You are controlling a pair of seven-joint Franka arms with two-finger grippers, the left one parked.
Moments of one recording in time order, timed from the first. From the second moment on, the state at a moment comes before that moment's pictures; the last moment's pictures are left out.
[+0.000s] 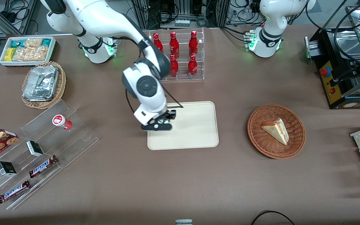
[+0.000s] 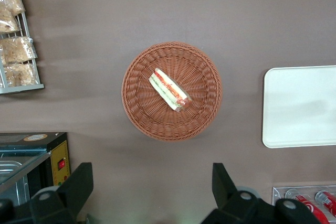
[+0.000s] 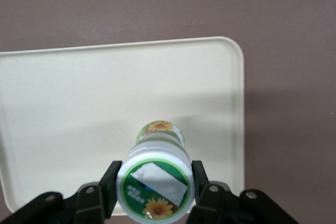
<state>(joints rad) 0.80 0.54 -0.13 -1.58 0.12 2.13 0.69</state>
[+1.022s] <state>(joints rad) 0.88 0.71 -0.13 -1.56 0.12 2.31 0.78</state>
